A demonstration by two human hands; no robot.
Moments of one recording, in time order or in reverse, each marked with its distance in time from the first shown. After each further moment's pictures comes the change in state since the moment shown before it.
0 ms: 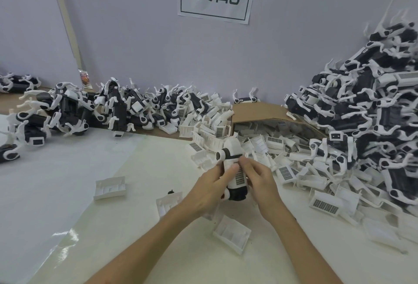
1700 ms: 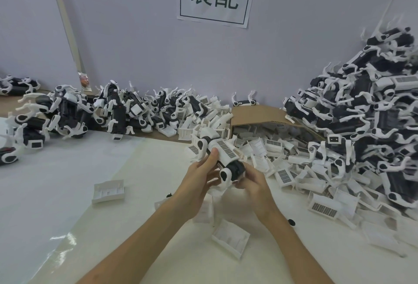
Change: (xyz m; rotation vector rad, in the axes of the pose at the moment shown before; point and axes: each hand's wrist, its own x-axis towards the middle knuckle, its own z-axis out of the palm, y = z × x) left_hand 0.000 0.015 -0.018 -0.585 0.095 -0.086; right_hand 0.000 0.006 -0.003 -0.069 -0.188 -0.141
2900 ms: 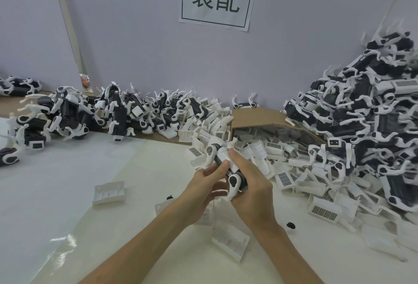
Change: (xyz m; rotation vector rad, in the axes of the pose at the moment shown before) left_hand -0.004 -0.006 0.003 0.037 -0.121 -0.062; right_hand -0.011 -0.007 0.019 -0.725 0.330 -0.647
